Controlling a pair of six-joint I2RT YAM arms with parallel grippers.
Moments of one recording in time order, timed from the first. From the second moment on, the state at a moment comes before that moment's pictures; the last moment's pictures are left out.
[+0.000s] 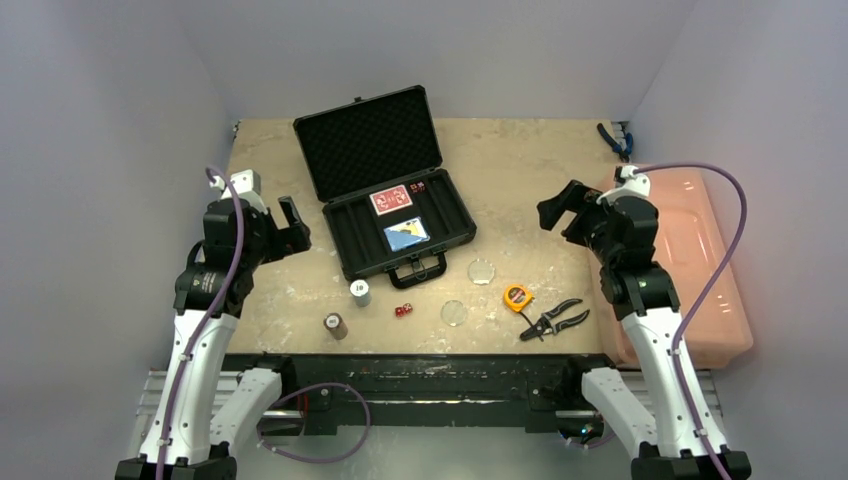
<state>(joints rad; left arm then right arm) -0.07 0.79 0.98 -0.77 -0.05 -0.33 0.10 0.78 0.89 -0.44 -0.01 0.46</state>
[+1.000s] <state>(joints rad) -0.24 0.96 0.99 -0.79 0.10 -0.26 0.51 1.14 0.89 -0.56 0.11 0.58</state>
